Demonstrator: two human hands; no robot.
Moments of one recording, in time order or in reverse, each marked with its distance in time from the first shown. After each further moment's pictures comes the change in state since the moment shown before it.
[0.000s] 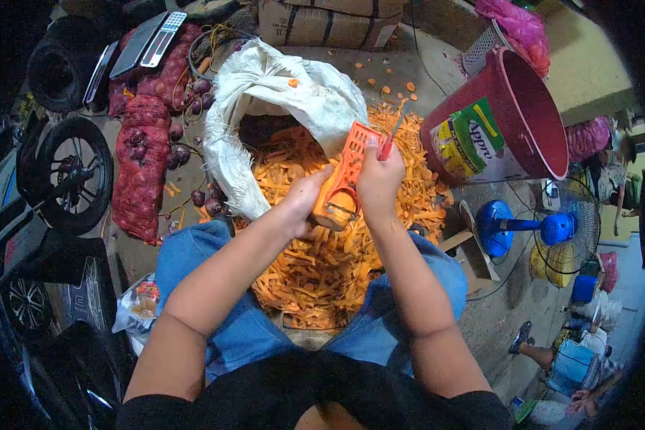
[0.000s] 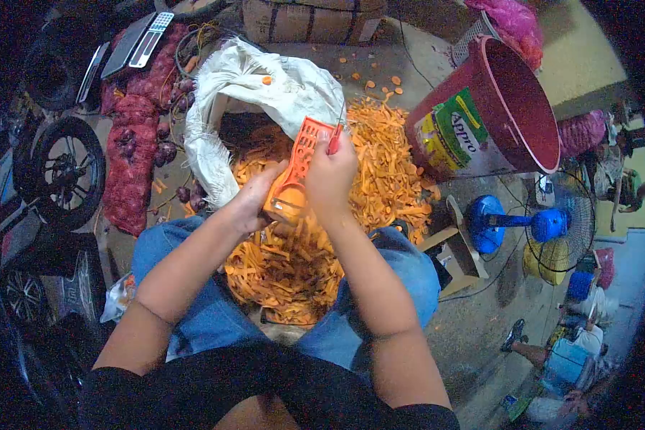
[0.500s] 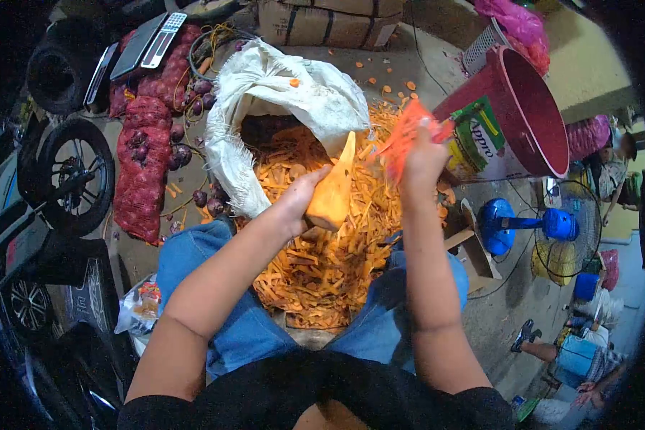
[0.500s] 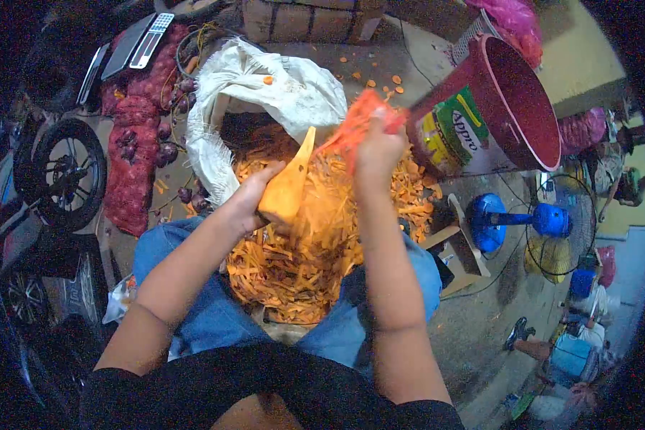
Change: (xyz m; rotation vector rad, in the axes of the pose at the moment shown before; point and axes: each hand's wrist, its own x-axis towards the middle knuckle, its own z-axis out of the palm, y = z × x) left_hand 0.003 0.000 -0.010 -0.064 0.026 -0.008; right_hand 0.047 0.002 -0.028 0.136 0.266 0.131
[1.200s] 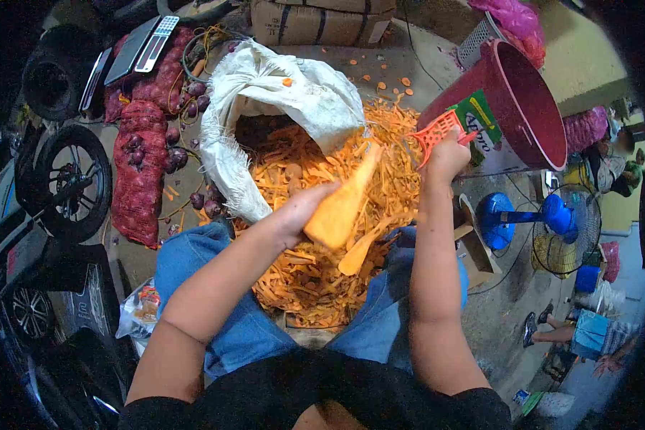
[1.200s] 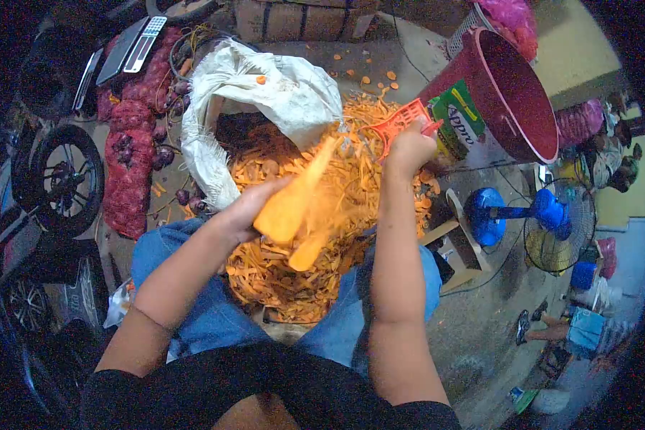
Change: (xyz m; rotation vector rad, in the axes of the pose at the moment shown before) left_hand -0.015 -0.009 0.008 0.227 -0.121 -0.058; right_hand 0.053 0.029 -0.038 -0.113 0.291 -0.060
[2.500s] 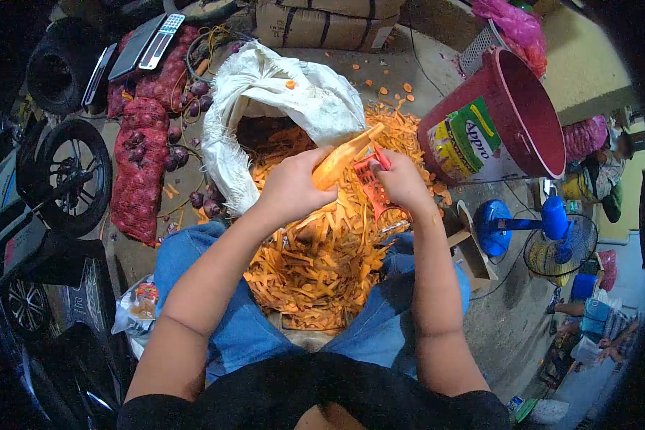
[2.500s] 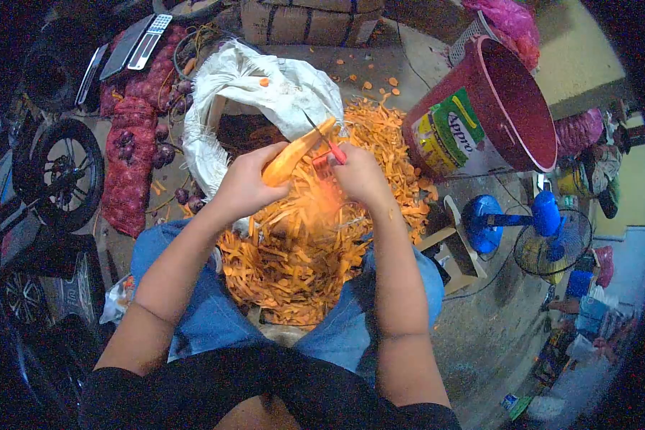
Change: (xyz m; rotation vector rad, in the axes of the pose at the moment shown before) left_hand -0.007 0.034 -0.004 1.271 0.406 0.717; right_hand -0.050 -0.016 -0.009 -0.703 -1.159 -0.237
